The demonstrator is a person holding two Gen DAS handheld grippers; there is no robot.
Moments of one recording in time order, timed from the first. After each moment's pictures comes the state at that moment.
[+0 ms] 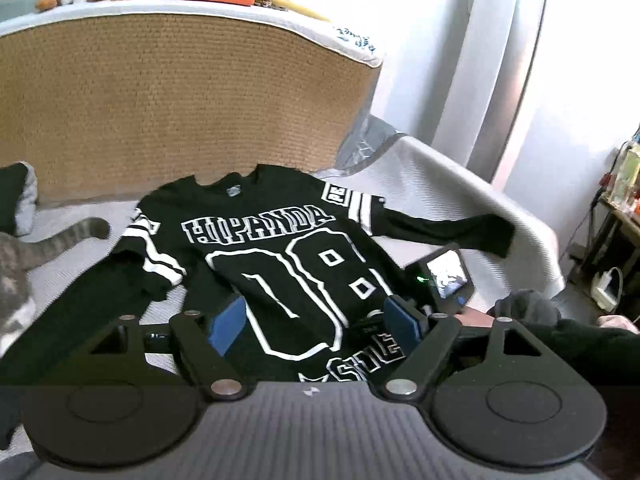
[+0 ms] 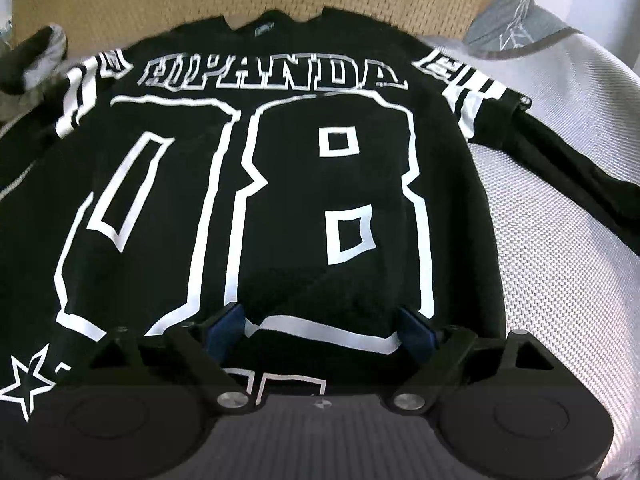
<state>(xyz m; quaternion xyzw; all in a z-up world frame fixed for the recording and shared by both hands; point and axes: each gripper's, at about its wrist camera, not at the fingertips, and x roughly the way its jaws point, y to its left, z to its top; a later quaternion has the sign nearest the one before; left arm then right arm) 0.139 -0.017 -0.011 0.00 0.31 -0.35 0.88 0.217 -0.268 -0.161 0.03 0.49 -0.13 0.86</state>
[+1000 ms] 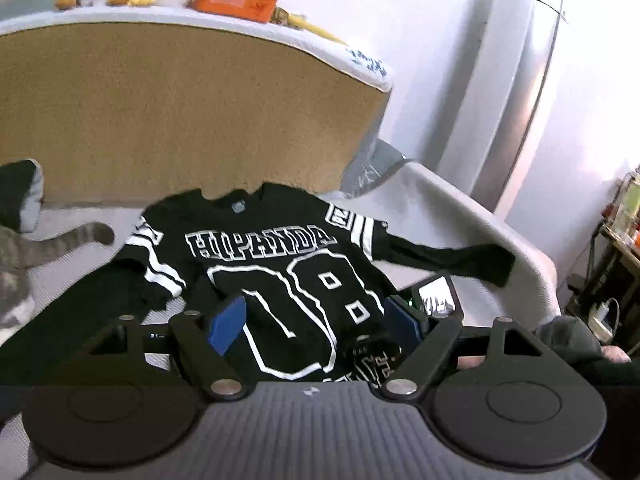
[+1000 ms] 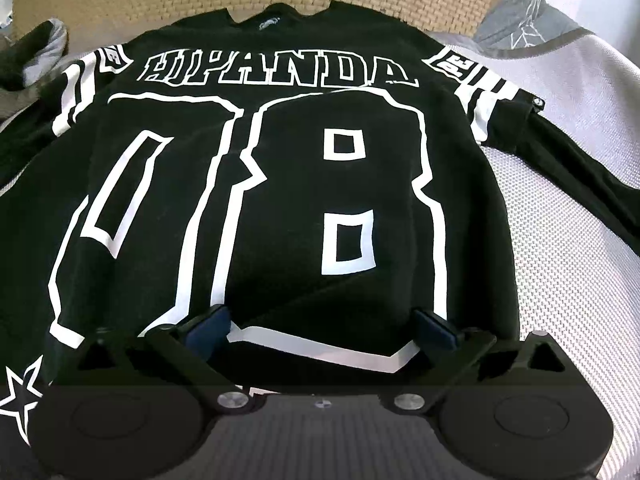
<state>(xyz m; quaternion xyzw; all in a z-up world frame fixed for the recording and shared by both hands) 0.135 -0.014 0.005 -0.04 0.29 -0.33 0.90 0.228 -0.270 -0.165 0.03 0.49 -0.12 0.86</state>
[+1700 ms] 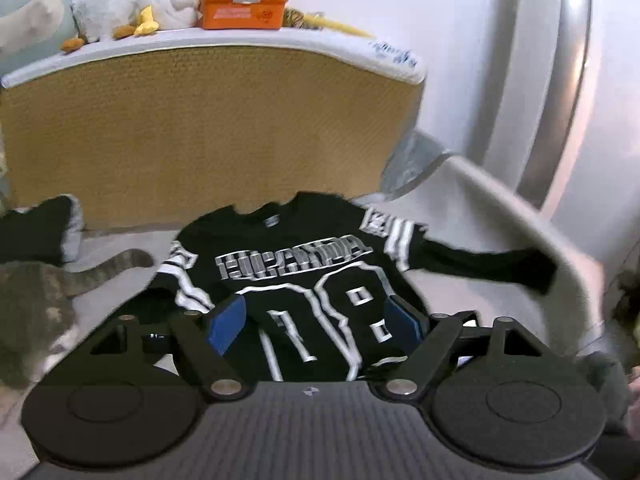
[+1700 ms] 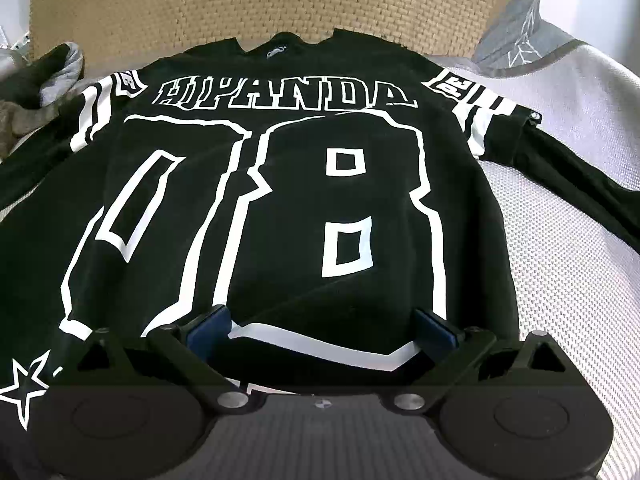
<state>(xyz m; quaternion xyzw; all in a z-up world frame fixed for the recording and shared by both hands) 0.142 -0.090 0.054 0.04 0.32 -0.23 0.92 0.208 -0.273 -0.167 0.03 0.43 -0.10 0.90</state>
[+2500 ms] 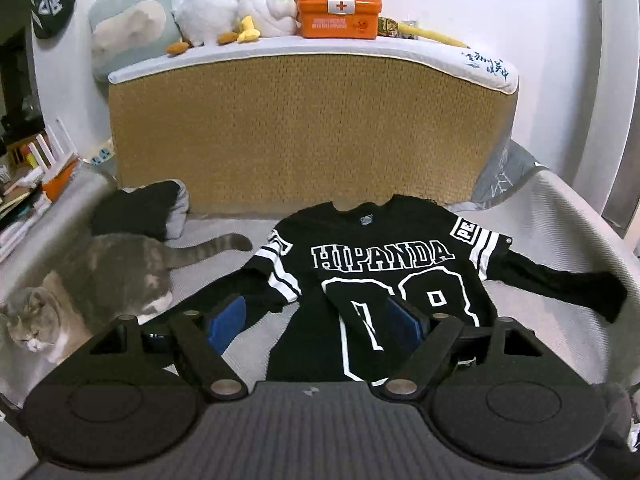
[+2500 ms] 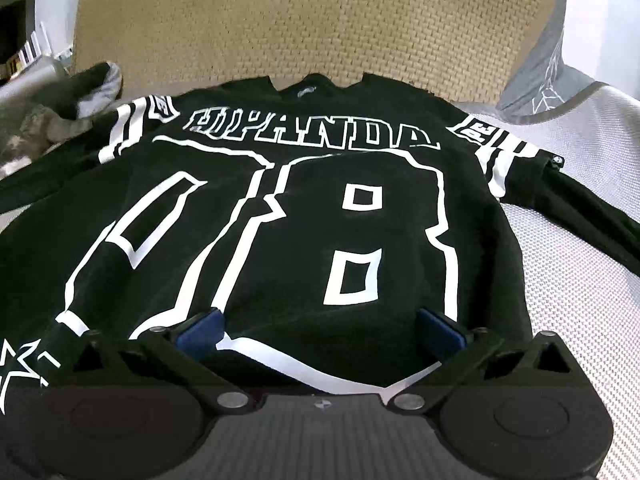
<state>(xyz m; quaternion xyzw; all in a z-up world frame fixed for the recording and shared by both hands) 0.098 -0.092 0.081 0.04 0.31 -0.07 0.95 0.204 -0.282 -0.177 0.01 0.37 -0.05 0.93</state>
